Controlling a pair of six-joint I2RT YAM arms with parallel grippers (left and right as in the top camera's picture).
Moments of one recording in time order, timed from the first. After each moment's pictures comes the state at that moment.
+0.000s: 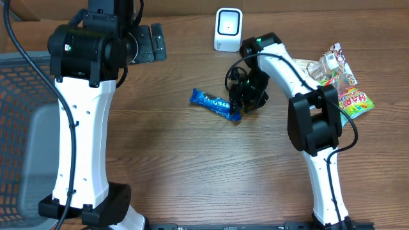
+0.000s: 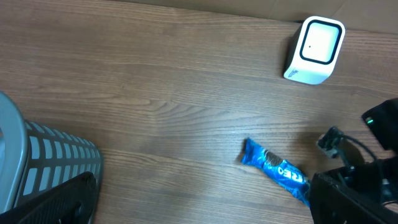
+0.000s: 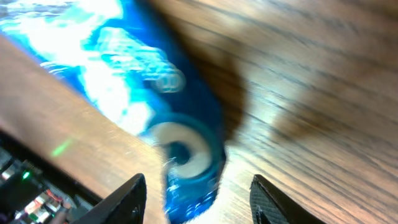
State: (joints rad) left arm -0.20 1.76 2.33 -1.50 -0.18 -0.30; right arm 0.36 2.46 2.12 -1.51 -0.46 -0.07
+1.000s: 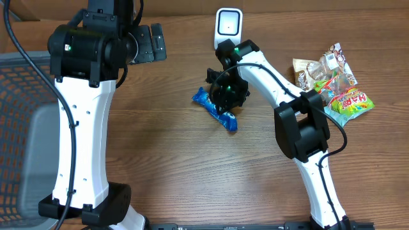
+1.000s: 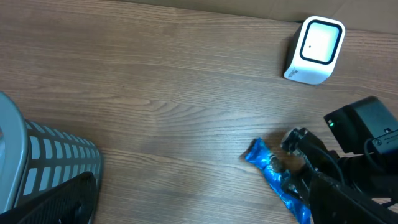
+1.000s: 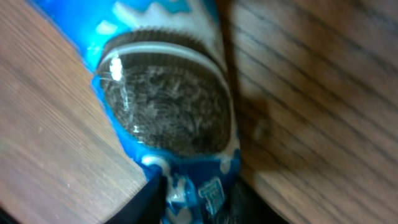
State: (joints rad) left arm -0.20 1.76 2.33 -1.50 -0.18 -0.30; right arm 0.49 2.45 2.10 -1.32 -0.34 -0.19
